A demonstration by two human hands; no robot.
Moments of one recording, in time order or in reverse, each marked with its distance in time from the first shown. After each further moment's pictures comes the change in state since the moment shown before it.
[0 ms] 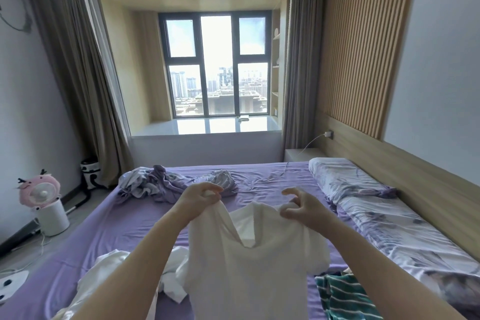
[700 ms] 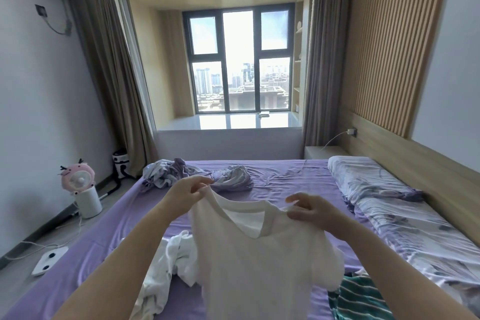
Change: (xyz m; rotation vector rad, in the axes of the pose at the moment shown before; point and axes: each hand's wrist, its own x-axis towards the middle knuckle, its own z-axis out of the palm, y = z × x) left_hand -0.028 0.002 -0.022 0.314 0.076 0.095; right_hand -0.009 0.026 -0.025 0.031 -0.170 -0.086
